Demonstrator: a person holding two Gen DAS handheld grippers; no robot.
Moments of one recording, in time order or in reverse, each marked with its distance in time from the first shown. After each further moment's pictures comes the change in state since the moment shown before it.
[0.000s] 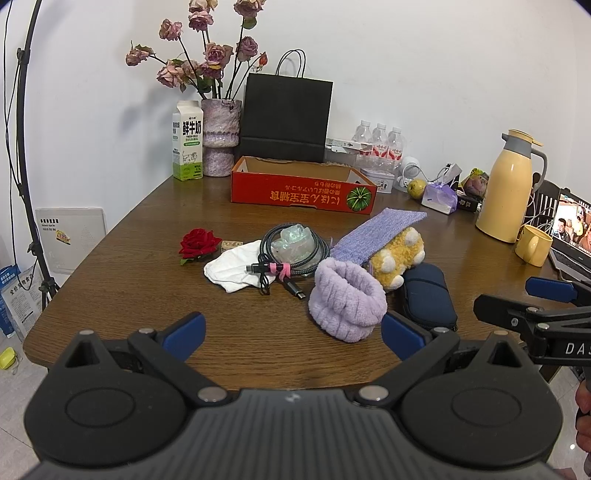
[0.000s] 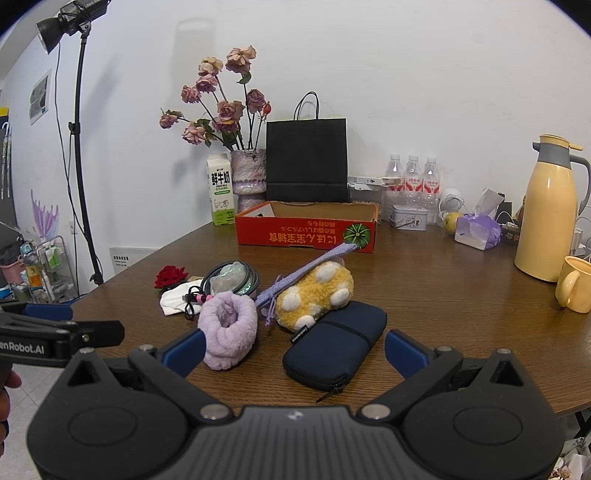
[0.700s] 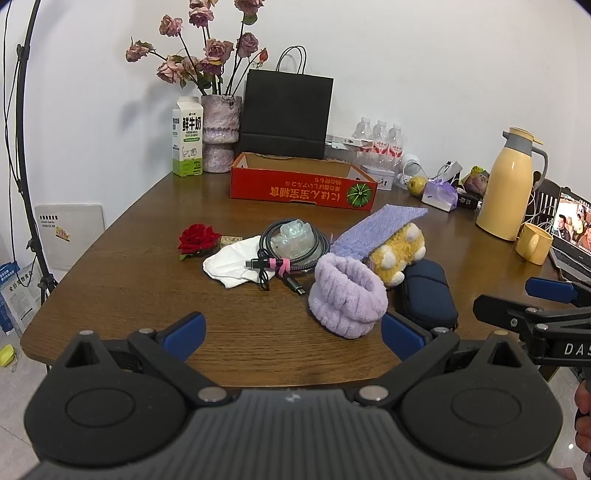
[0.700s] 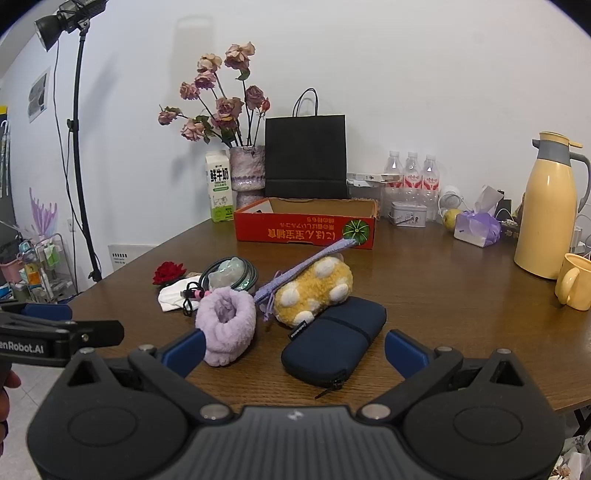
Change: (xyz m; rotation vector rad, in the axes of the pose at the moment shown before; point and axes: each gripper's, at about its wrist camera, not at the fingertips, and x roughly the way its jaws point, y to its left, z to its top) left arm 0.001 -0.001 -0.003 0.000 0.000 -0.003; right arm 0.000 -0.003 -0.007 0.000 0.008 -0.003
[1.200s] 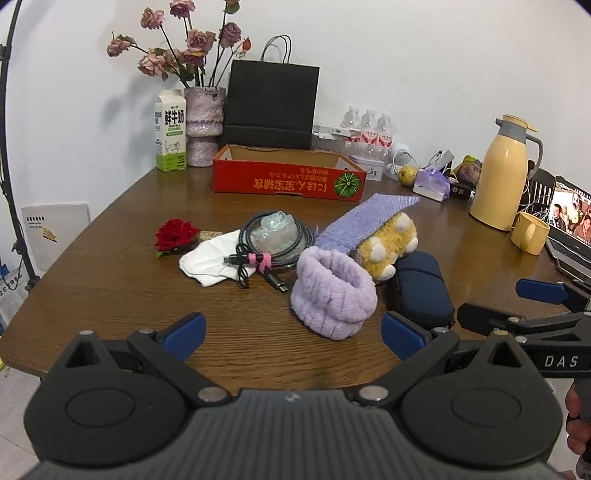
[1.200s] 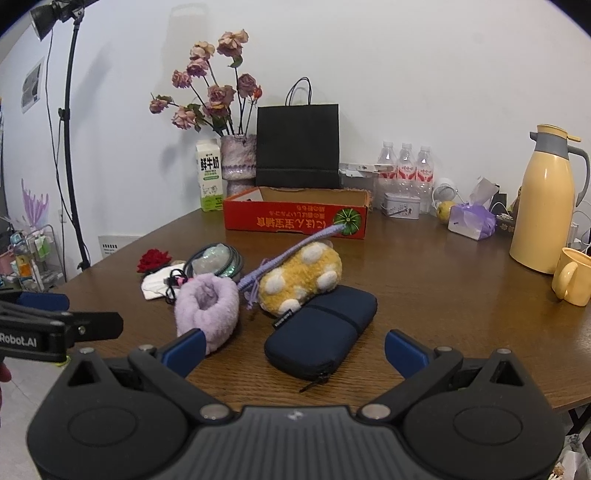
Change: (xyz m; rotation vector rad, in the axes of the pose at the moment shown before) left arm 0.028 -0.012 -0.003 0.022 0.028 -0.030; right arm 0.020 -0.009 -0.008 -0.015 0.036 -0.030
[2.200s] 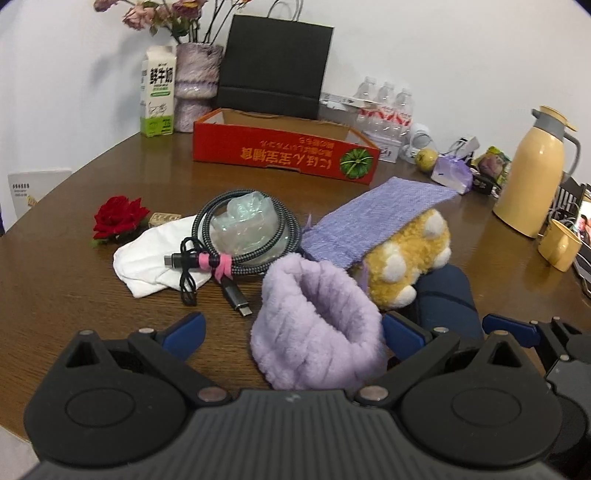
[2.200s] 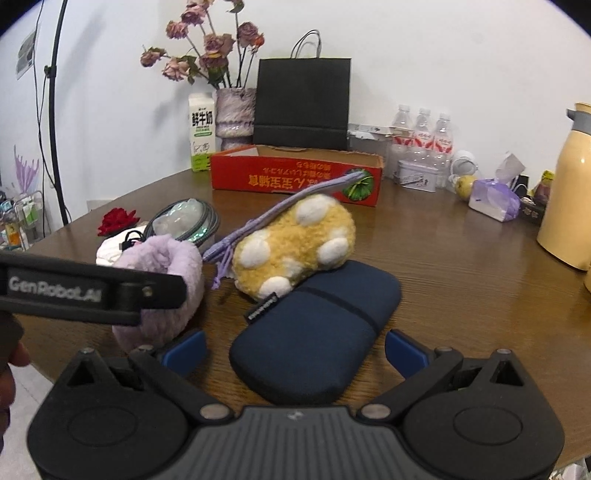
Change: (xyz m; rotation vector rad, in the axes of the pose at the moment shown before) left arm 0.109 -0.021 0.022 -0.082 0.090 0.015; right arm 0.107 0.002 -0.003 -0.061 0.106 -0.009
